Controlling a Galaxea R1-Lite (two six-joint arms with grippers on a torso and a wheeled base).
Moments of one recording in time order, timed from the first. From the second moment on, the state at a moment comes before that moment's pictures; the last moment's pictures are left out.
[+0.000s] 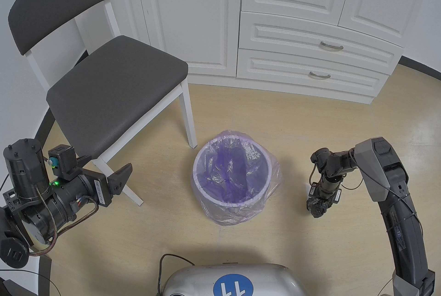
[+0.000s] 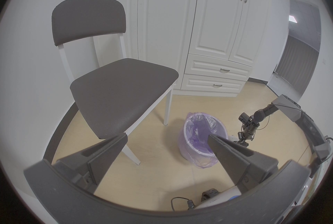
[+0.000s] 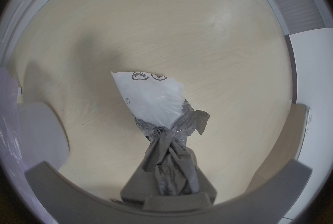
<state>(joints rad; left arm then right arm) -0.41 1.40 -0.34 -0.81 0.19 -0.07 0.10 2.85 -2.00 0.44 -0.24 0.59</state>
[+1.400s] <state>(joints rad) -0.48 1.17 -0.39 -0.64 0.19 -0.06 0.43 1.70 -1.23 0.21 -0.69 0.47</state>
